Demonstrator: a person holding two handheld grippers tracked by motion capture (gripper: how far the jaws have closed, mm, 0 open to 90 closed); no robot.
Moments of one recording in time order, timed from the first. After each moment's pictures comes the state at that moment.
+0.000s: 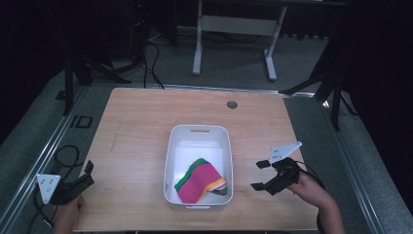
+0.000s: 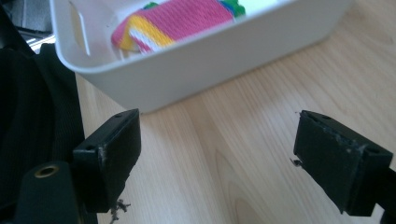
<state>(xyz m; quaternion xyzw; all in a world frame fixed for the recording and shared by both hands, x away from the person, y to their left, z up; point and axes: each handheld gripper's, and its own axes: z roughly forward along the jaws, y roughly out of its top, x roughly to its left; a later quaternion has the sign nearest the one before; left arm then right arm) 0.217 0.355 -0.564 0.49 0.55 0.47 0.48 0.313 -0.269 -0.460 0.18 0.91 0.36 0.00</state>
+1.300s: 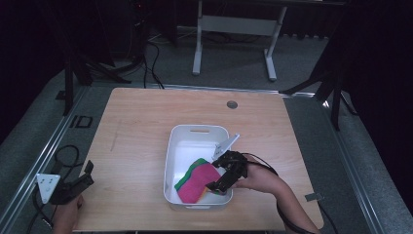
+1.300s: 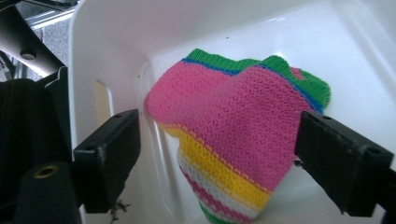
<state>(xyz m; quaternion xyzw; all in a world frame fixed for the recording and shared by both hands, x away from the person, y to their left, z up) 0.217 0.356 -0.564 0.49 0.55 0.46 0.49 0.324 -0.126 -0.457 0.13 0.94 0.30 -0.04</state>
